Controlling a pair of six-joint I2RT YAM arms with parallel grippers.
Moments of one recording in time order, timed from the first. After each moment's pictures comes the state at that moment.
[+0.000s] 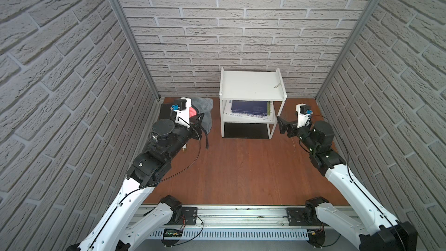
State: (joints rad) left arm -0.46 0.81 1.07 -0.44 -0.02 -0.24; right arm 0.17 0.90 0.71 0.05 -0.02 0.10
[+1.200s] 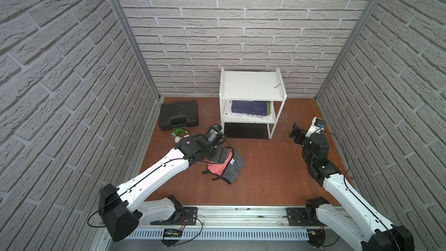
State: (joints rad) left arm -0.62 1.11 1.01 -0.87 -0.22 -0.37; right arm 0.16 0.89 0.51 0.12 0.45 0.30
